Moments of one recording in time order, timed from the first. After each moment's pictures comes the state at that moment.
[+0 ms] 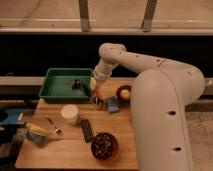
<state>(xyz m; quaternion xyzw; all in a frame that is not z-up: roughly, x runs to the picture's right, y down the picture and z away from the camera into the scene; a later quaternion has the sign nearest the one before) -0.045 -0.018 0.840 -0.38 0.00 0.50 0.78</state>
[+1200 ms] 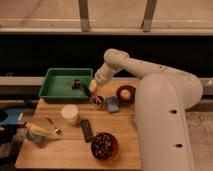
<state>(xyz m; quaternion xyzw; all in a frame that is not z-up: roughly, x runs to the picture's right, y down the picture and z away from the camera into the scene) -0.045 -0.005 0.866 -0.40 -0.05 0.52 0.75</state>
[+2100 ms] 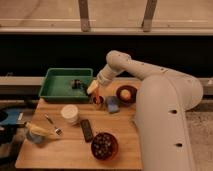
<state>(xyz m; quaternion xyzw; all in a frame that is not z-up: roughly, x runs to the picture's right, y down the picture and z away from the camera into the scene) -0.037 0.000 0.874 -0.40 -0.05 0.52 0.75</state>
